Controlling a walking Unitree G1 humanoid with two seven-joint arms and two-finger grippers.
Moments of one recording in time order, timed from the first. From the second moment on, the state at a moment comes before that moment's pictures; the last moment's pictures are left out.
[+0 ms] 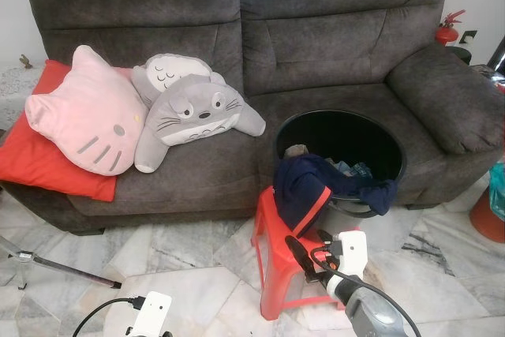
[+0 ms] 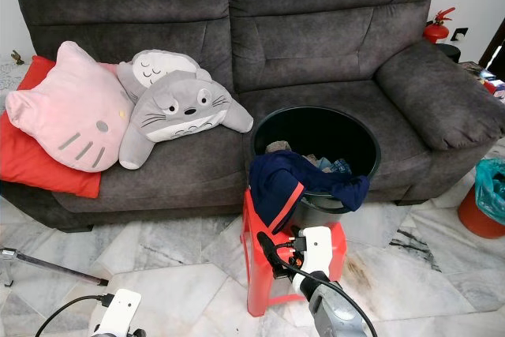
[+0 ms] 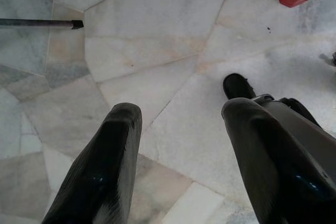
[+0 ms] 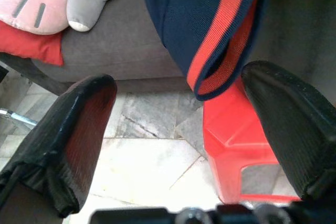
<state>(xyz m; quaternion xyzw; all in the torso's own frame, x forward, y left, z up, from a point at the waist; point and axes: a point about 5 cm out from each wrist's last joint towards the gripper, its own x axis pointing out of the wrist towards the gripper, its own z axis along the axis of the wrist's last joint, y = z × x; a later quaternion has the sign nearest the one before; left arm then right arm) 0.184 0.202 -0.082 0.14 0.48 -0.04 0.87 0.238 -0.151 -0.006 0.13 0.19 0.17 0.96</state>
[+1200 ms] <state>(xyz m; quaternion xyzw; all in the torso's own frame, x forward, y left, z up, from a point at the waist) 0.184 0.205 -0.082 0.14 0.48 -0.03 0.87 0.271 -0.156 0.000 0.13 0.17 0.20 0.96</state>
